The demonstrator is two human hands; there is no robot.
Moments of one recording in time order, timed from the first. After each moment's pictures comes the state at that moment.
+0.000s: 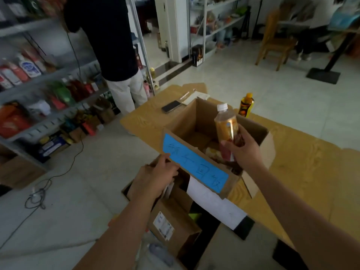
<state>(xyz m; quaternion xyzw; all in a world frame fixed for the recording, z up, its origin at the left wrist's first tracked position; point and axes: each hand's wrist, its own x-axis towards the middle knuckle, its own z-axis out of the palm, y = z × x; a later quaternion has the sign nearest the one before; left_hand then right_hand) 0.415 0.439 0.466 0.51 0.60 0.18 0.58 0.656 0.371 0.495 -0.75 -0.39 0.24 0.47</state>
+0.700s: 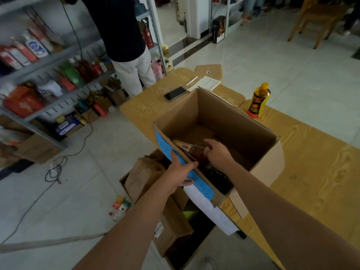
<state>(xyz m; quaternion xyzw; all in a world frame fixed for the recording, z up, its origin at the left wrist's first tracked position) 0.536 0.467 0.434 0.40 0.65 0.13 0.63 0.691 0.475 0.409 -0.75 -0.47 0.39 0.24</state>
